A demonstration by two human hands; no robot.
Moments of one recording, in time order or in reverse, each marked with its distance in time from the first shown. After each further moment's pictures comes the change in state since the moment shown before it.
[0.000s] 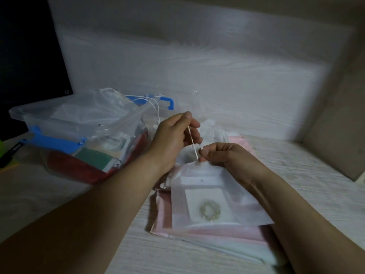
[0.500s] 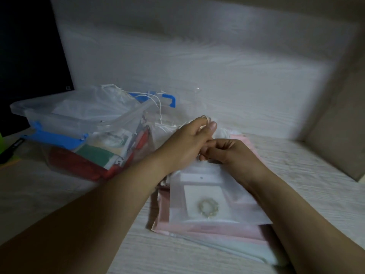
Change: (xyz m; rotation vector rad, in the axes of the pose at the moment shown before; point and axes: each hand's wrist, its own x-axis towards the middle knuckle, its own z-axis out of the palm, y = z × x) left_hand -0.012 0.003 0.005 0.504 -0.258 0.036; right_hand 0.001 0.002 0.006 -0.091 0.006 -0.156
